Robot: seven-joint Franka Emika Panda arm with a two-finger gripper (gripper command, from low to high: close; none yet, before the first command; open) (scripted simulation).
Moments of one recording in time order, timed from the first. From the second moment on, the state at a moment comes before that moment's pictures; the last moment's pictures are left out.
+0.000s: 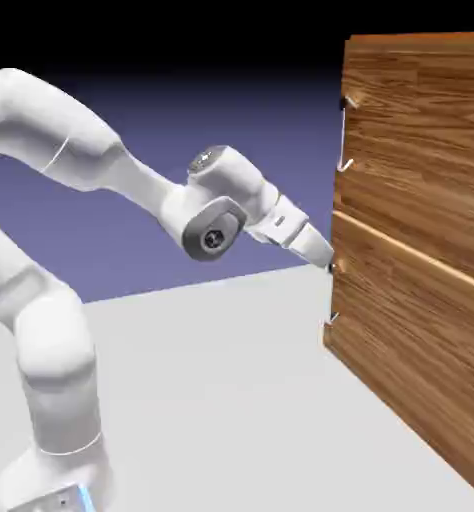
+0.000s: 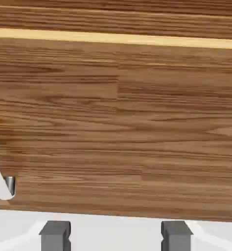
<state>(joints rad) -0.04 -0.59 0.06 -2.77 0.12 3.04 0.81</state>
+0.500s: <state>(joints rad) -0.36 -0.69 0.39 -2.55 0.77 3.04 1.22</state>
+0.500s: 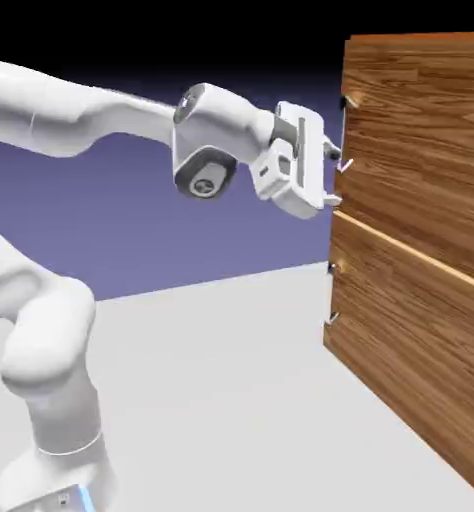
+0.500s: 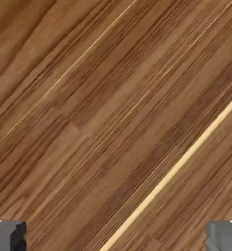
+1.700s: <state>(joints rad) -1.11 -0.94 1.19 -2.03 2.34 3.05 2.19</state>
